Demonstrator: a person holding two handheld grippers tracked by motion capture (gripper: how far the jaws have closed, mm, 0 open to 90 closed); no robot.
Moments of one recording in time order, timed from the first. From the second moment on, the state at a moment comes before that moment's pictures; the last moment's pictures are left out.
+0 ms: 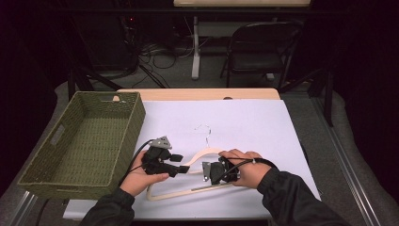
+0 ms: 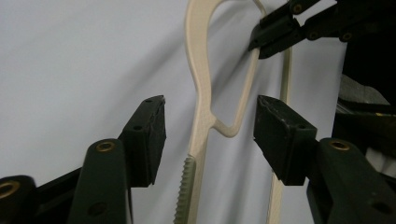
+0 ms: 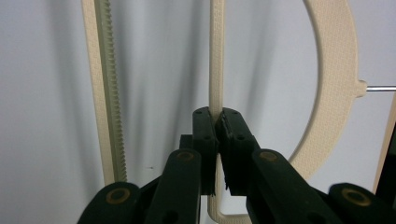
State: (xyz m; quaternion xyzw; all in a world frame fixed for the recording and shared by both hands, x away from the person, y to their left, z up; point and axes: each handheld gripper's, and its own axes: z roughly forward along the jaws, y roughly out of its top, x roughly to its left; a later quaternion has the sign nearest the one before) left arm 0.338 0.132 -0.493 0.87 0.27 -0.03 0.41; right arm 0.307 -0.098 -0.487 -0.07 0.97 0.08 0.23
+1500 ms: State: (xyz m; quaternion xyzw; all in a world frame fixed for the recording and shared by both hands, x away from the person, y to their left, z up) left arm 0.342 0.119 -0.504 0.88 0.26 -0.11 0.38; right arm 0.308 -0.091 -0.490 -0.10 0.96 0.07 0.25
